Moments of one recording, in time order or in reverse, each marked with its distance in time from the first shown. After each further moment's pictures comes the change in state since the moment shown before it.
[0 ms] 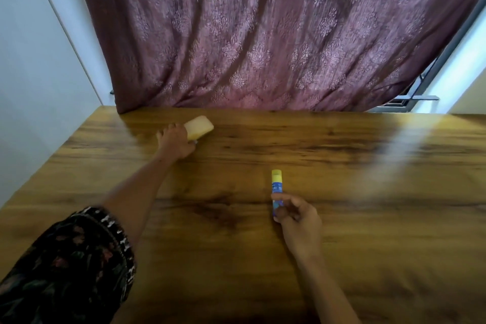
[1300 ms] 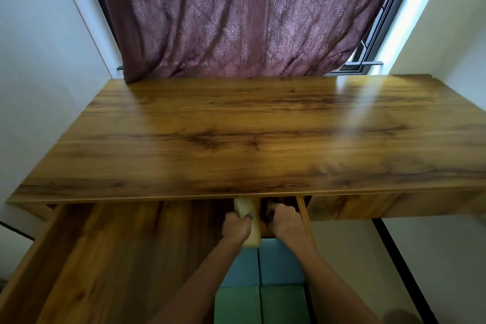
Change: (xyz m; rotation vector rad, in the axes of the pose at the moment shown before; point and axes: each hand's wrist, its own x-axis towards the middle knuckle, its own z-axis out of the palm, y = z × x) left_hand -0.408 0.095 0.086 -0.901 -0.519 -0.521; right_hand -0.155 0.071 -0.082 -0.875 -0.313 0.167
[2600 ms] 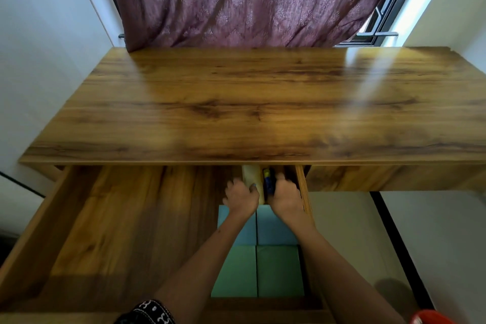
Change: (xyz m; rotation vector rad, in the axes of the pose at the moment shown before) left_hand -0.026 -0.005 0.015 0.356 0.159 0.222; right_hand -0.015 0.012 0.015 0.073 0.098 -0.045
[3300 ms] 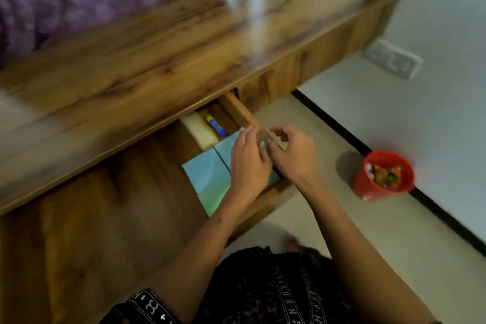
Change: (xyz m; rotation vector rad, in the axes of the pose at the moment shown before) left_hand -0.143 -0.021 0.005 0.122 -0.261 0.883; right_hand -0.189 0.036 -0.025 0.413 0.579 0.205
